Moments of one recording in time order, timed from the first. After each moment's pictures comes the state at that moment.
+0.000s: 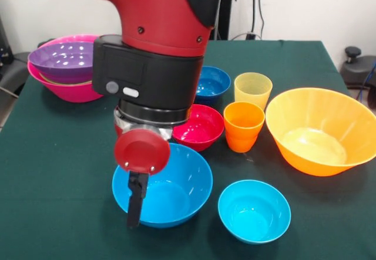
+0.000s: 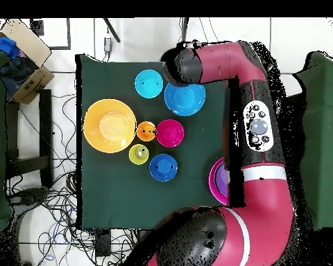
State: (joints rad) arm -0.47 -0.40 0.55 0.92 -0.77 0.83 0.38
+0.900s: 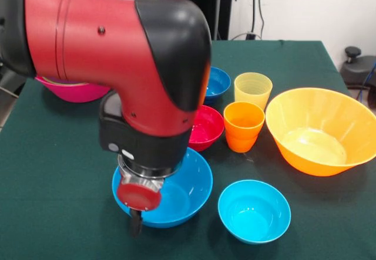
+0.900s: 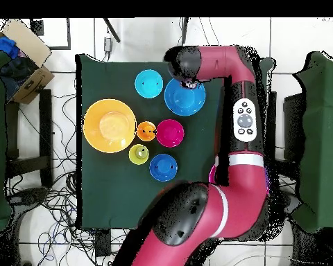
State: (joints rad) arm -0.42 -0.18 0.55 0.66 -0.75 1.14 0.38
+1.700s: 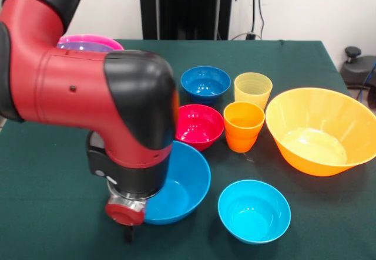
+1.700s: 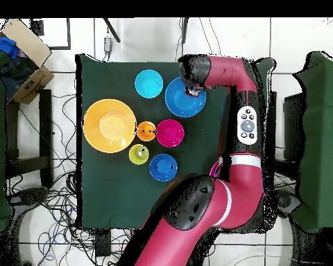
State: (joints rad) arm -0.46 -0.05 0.58 0.56 -0.72 1.19 0.36
